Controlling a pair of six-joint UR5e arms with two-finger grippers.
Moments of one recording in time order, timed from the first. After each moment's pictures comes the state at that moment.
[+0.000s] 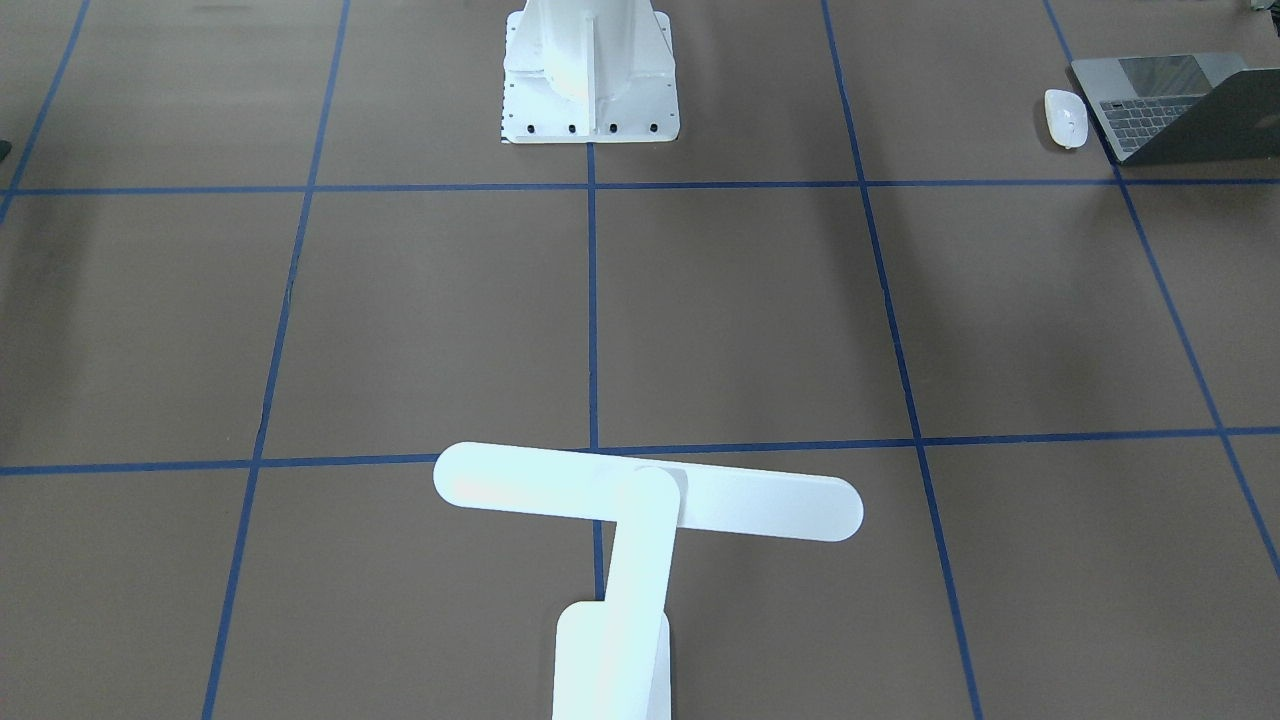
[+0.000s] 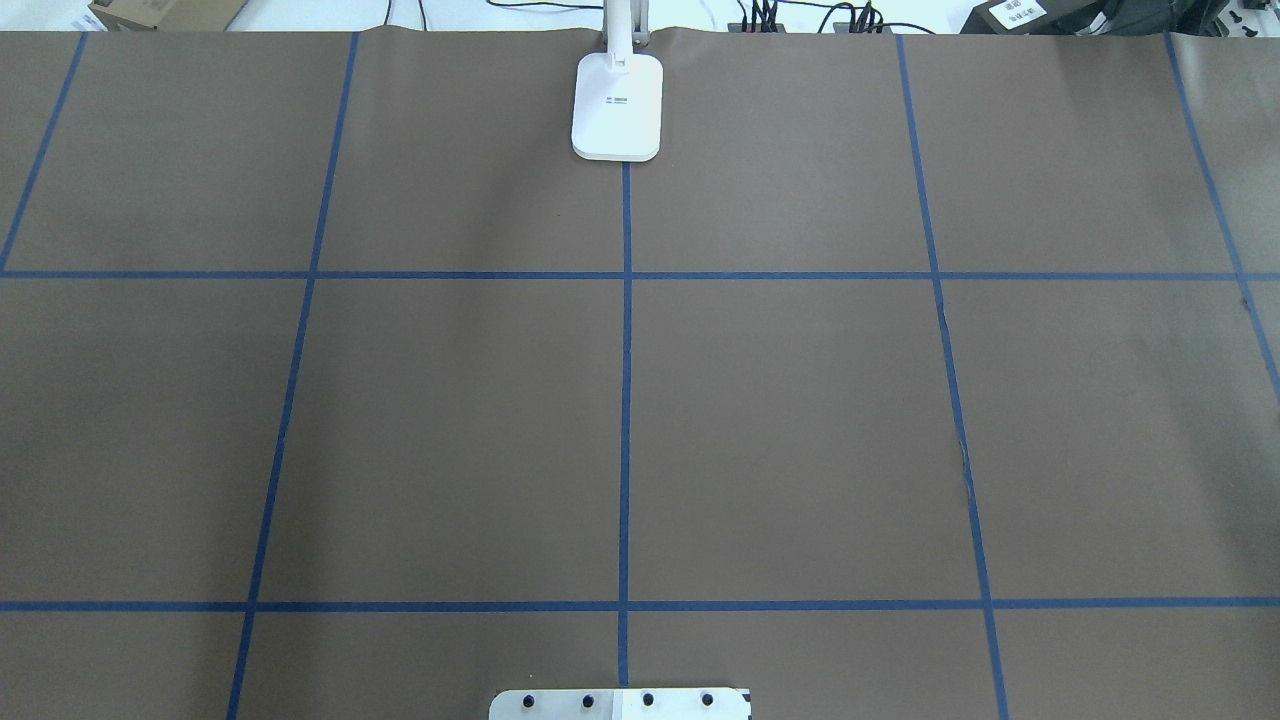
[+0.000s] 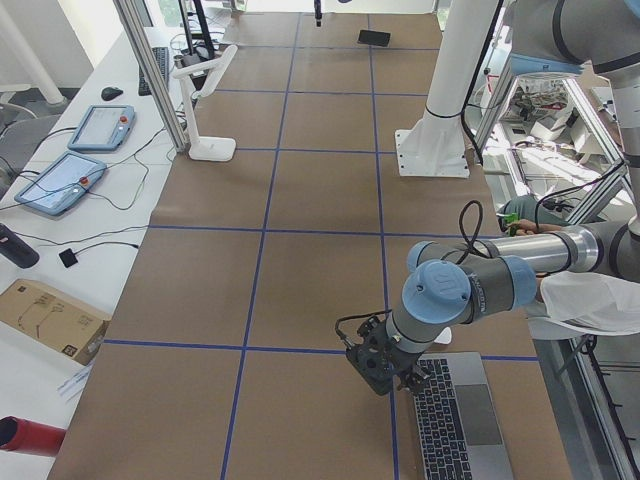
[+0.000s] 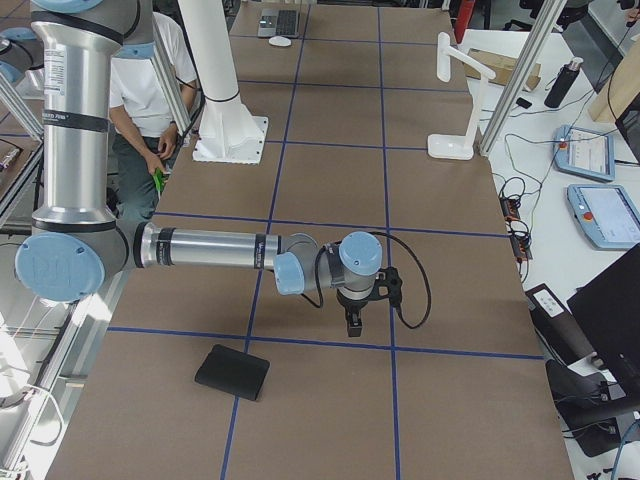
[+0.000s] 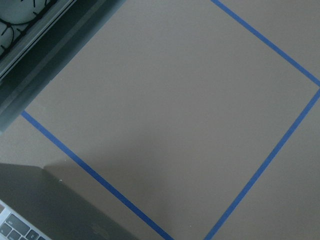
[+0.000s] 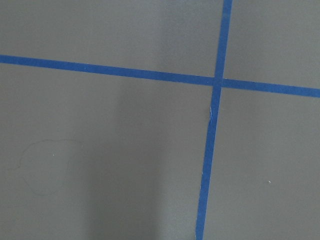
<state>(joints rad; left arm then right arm) -1.91 -1.10 -1.99 -1.46 -2.31 -0.41 1.42 -1.67 1.63 -1.33 2.37 0.11</state>
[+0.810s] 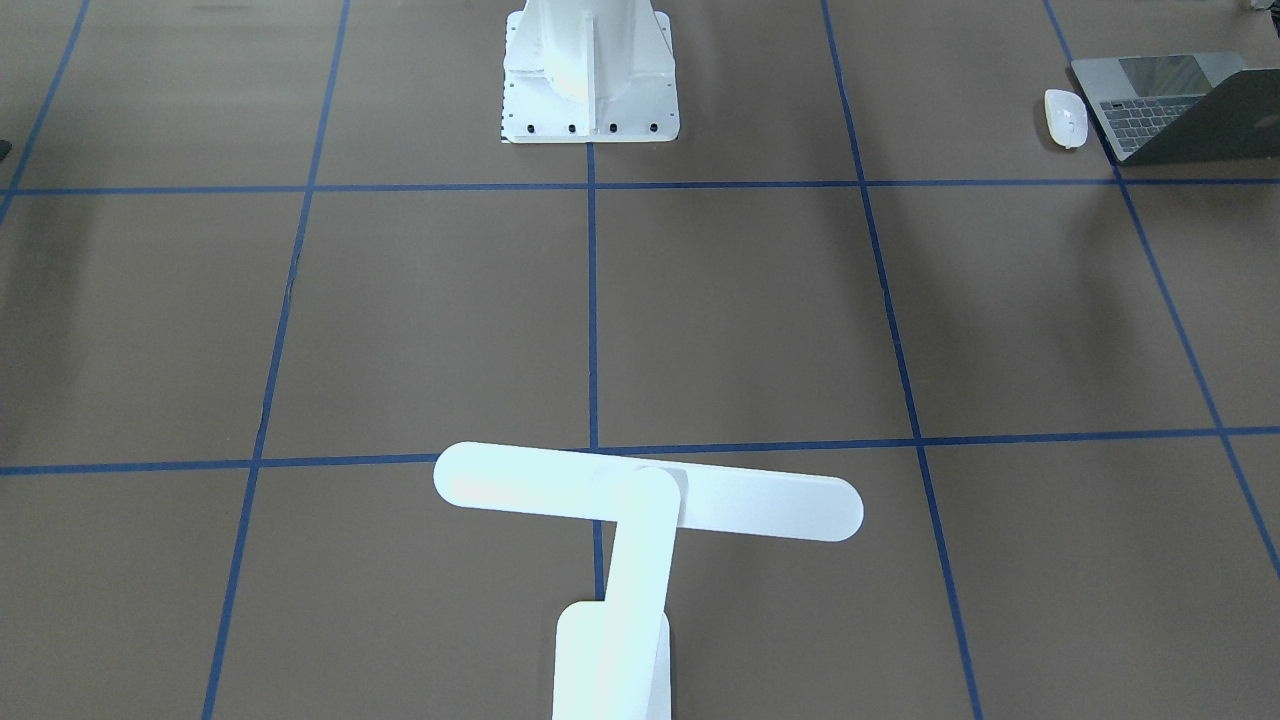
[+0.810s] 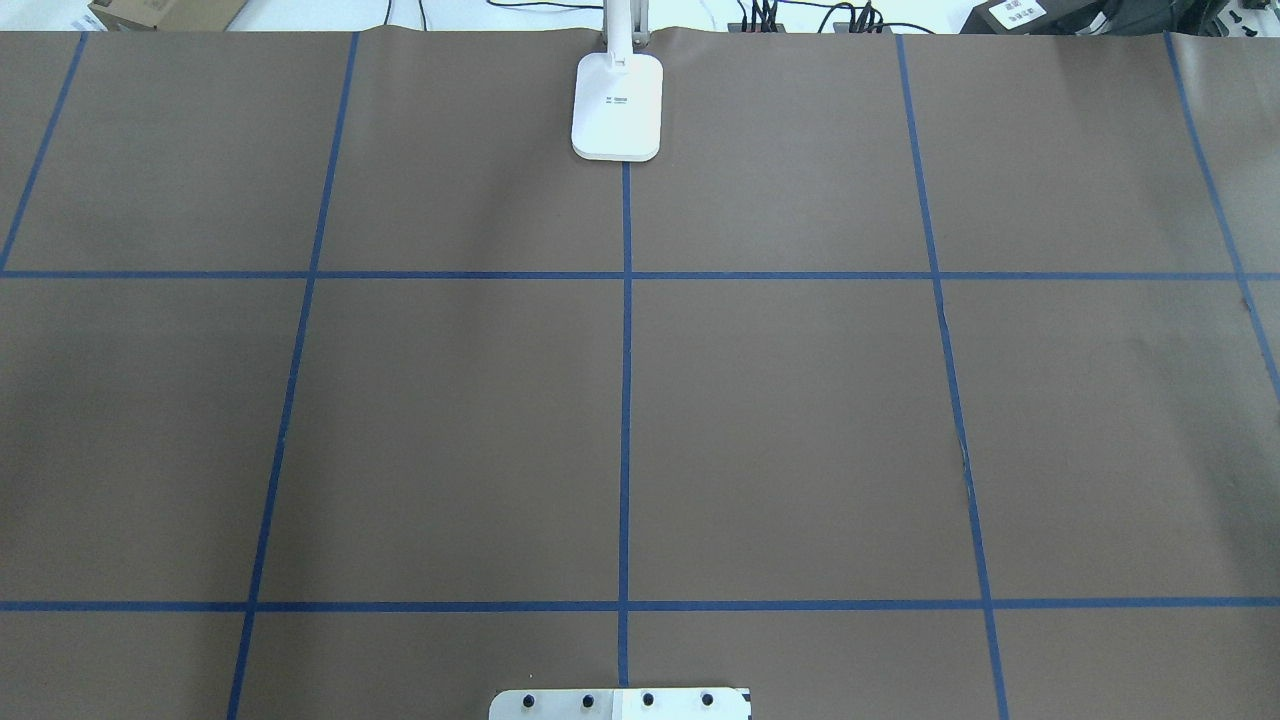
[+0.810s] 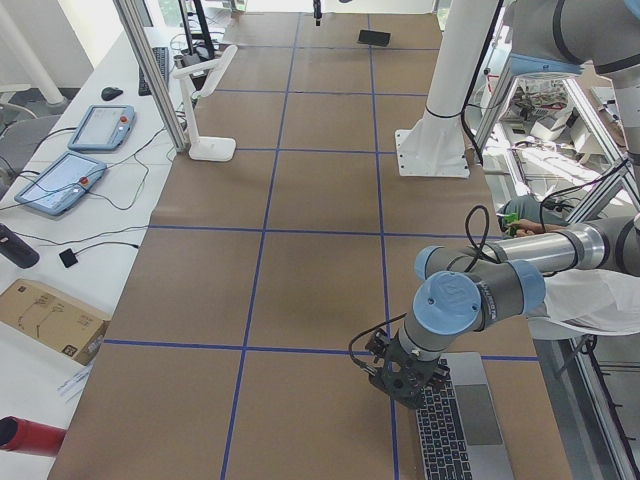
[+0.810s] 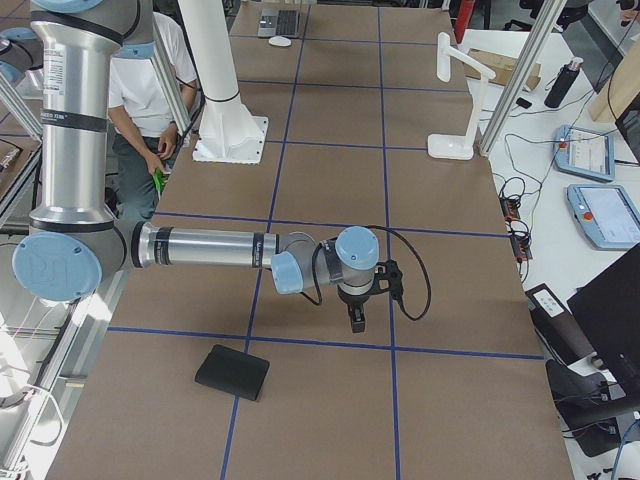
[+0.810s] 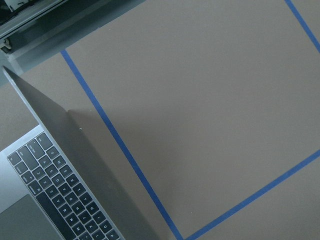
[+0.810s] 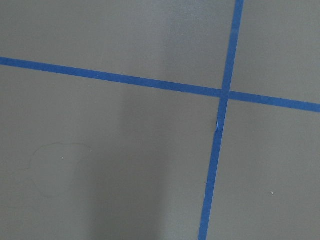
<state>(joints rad) -1.91 -1.06 -1.96 -1.46 -2.31 -0.68 1.42 -1.67 1.63 -1.27 2.36 0.11</state>
